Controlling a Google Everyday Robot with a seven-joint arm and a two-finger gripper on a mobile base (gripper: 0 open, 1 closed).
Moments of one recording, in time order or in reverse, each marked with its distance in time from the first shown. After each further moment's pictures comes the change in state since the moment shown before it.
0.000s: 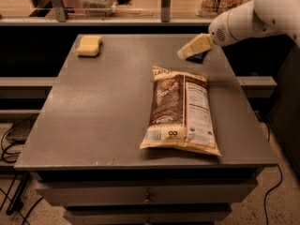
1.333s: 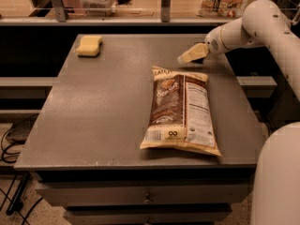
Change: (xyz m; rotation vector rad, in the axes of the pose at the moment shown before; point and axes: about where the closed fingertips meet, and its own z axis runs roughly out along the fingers) arm 0.044 -0.042 0.077 -0.052 0.015 0.096
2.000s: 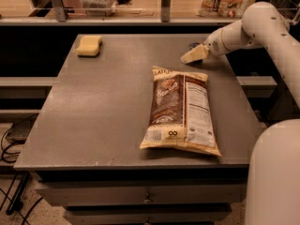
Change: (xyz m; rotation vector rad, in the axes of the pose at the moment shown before) arm 0.009 -0.013 0.007 0.010 0.016 0.006
